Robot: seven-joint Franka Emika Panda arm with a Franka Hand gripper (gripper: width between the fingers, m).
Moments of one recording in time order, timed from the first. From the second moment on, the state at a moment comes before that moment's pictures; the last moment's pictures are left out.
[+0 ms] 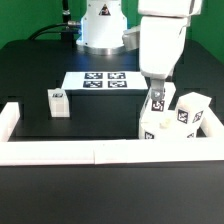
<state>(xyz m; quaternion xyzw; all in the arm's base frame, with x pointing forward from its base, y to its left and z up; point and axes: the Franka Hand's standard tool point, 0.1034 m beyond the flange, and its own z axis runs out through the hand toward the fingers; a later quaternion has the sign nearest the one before) 0.620 0.049 0.091 0.83 0.56 0.03 0.05</state>
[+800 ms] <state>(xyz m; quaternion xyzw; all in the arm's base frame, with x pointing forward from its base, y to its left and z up) 0.620 0.049 0.092 0.92 0.38 0.04 0.04</state>
